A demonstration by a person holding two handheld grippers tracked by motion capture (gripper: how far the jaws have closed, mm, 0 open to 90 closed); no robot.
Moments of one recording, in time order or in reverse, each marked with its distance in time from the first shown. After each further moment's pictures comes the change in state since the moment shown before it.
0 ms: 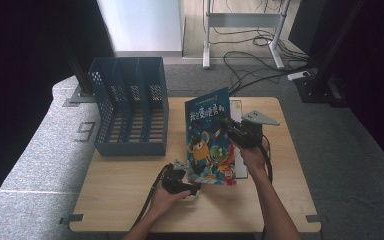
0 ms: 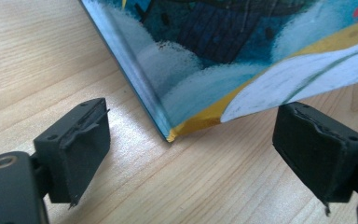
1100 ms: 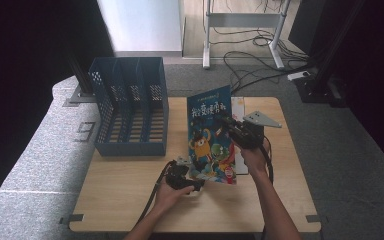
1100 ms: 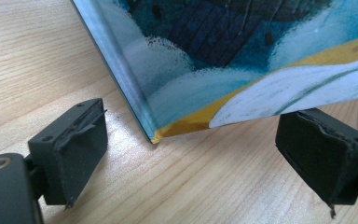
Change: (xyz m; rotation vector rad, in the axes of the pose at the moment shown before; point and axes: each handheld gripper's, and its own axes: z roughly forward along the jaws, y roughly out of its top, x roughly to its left) left arm 0.004 0.011 0.016 -0.004 -0.017 -0.036; right arm 0.002 0.001 -0.006 -0.043 -0.020 -0.020
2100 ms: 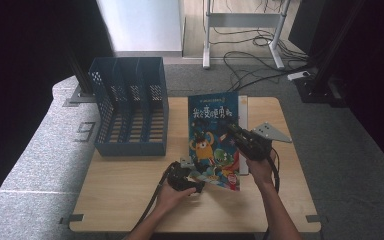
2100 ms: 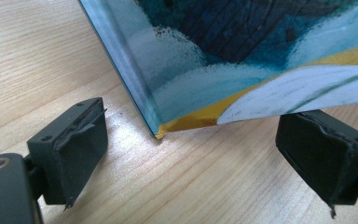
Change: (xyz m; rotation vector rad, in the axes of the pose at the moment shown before) left arm -0.007 -0.003 0.005 0.025 0.066 0.051; right arm -0.002 -0.022 -0.028 -0.097 0.040 -0.007
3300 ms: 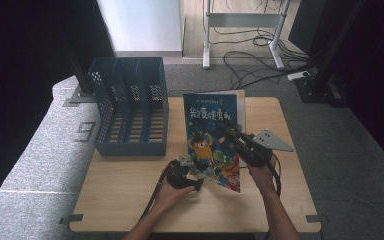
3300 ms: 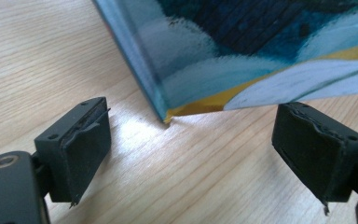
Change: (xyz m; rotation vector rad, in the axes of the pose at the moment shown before) left arm 0.008 0.002 -0.001 0.008 0.026 0.013; right arm 0.009 -0.006 -0.011 -0.073 0.060 -0.099
